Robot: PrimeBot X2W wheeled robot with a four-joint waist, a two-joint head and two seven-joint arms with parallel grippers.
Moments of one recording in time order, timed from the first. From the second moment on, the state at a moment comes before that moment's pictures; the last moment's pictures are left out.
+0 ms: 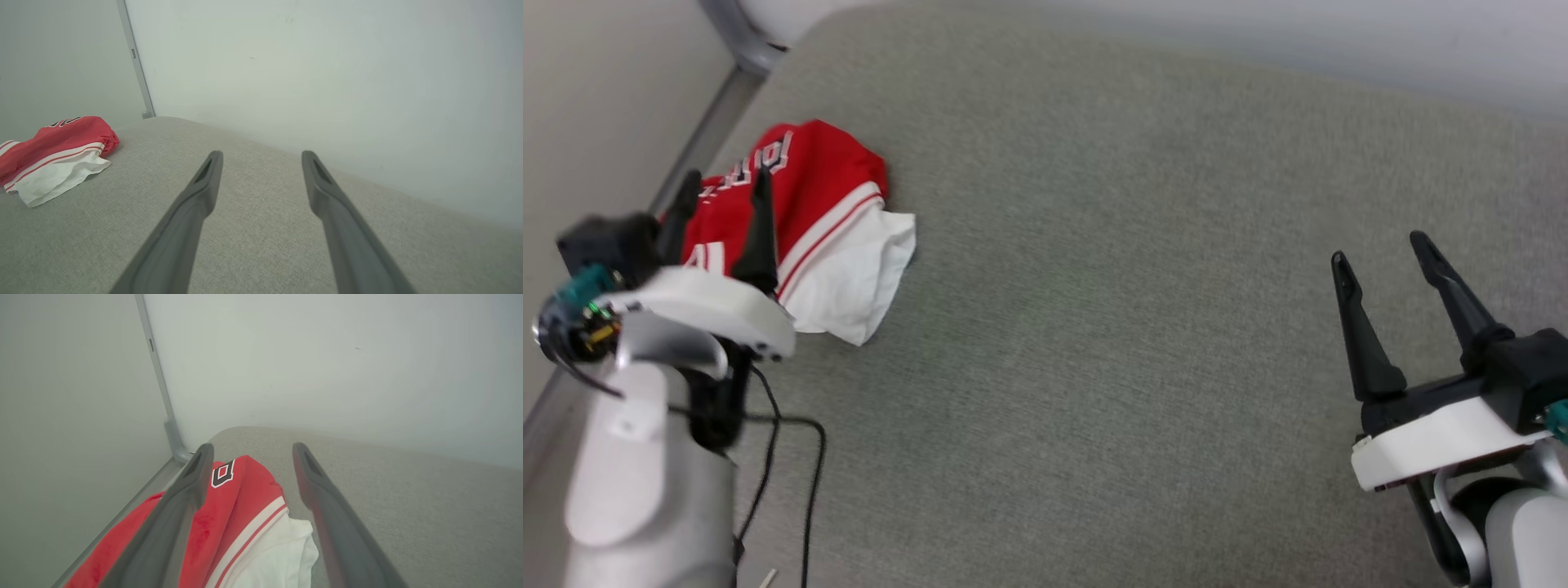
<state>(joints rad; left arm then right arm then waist) -0.49 0.19 0.09 0.33 -0.25 -0.13 -0.10 -0.14 -0.12 0.03 -0.20 0.05 0.13 0.02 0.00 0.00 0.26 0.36</state>
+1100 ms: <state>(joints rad) -0.80 0.48 0.11 0.85 -0.41 -0.08 0.65 -0.25 -0.13 0.02 -0.18 0.03 0.13 -0.01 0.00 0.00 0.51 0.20</state>
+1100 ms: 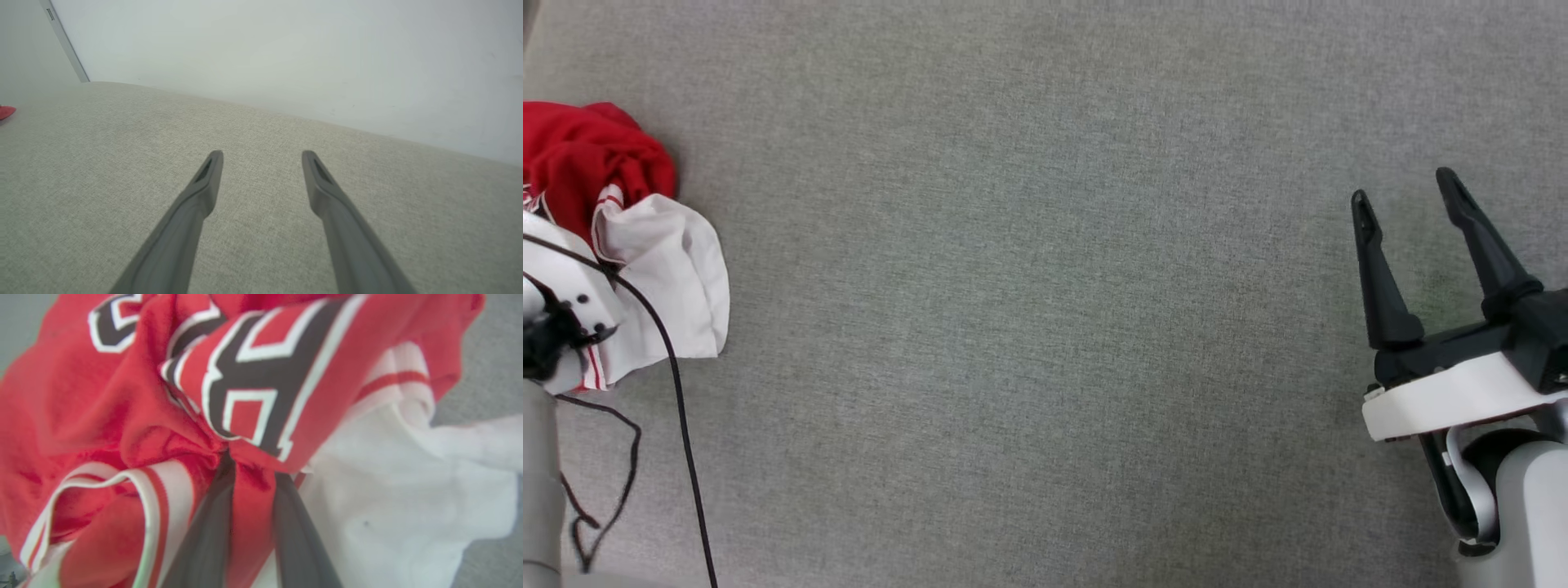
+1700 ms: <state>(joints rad) -0.79 0.43 0.07 0.79 -0.35 -0.11 -0.09 -0.14 -0.08 -0.02 -0.13 0.03 0.13 -0.03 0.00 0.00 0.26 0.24</state>
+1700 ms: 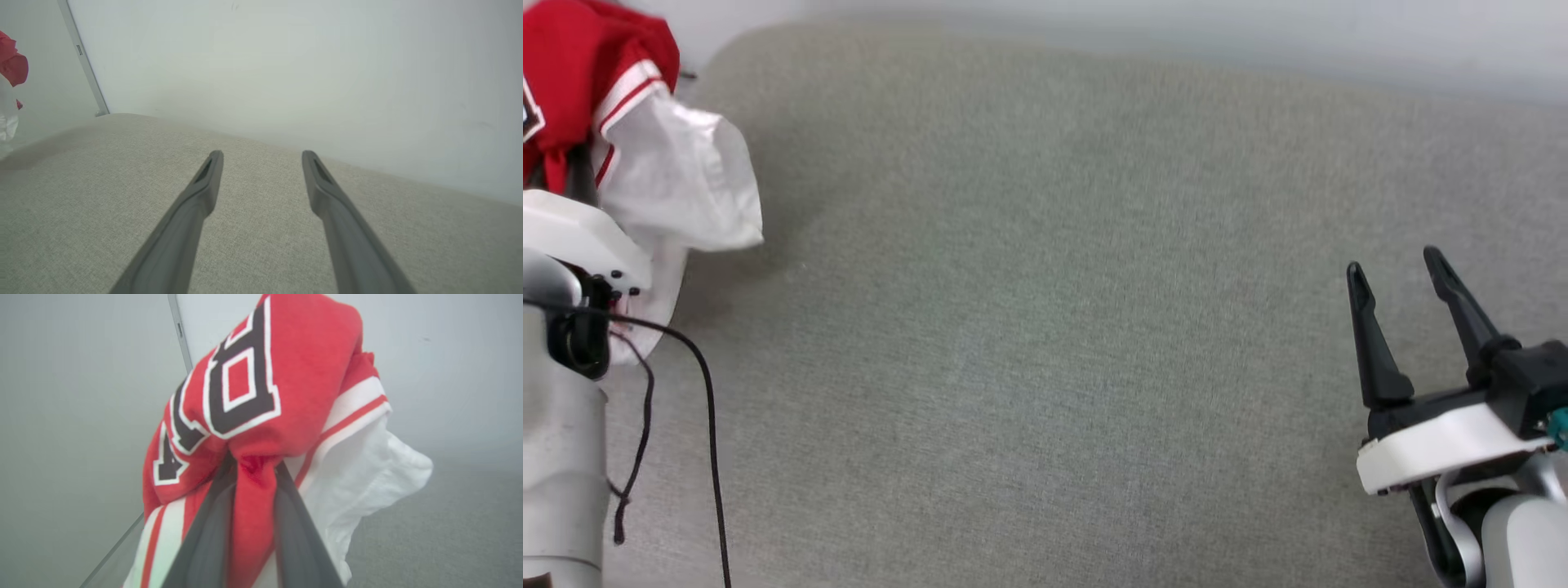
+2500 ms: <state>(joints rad) -0.51 0.16 -0.18 0.40 -0.34 -0.12 -0.09 -0.02 -0.05 -0.06 -0.11 0.10 0.13 -0.03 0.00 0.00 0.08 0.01</state>
